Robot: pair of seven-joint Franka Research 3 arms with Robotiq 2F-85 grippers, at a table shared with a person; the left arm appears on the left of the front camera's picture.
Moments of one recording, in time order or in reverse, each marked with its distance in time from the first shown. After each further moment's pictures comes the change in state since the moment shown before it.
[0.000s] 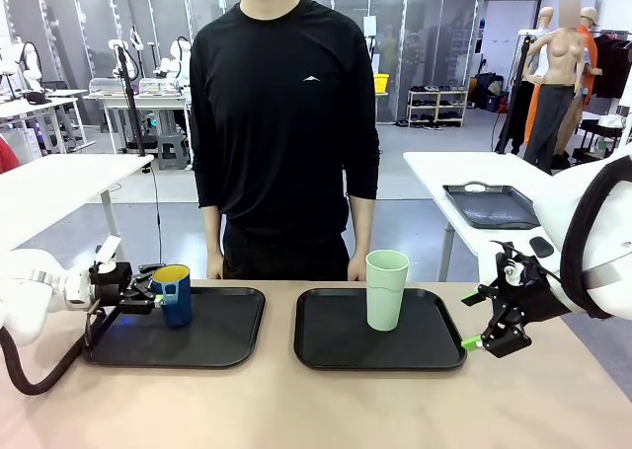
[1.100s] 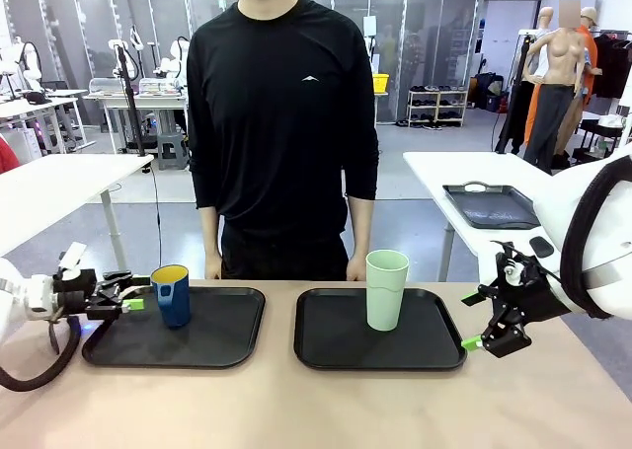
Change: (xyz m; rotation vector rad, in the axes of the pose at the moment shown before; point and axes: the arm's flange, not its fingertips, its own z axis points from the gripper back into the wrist) left arm -0.006 -0.014 0.081 0.111 0.057 0.035; right arm 0.000 0.000 0.000 0.000 0.000 0.000
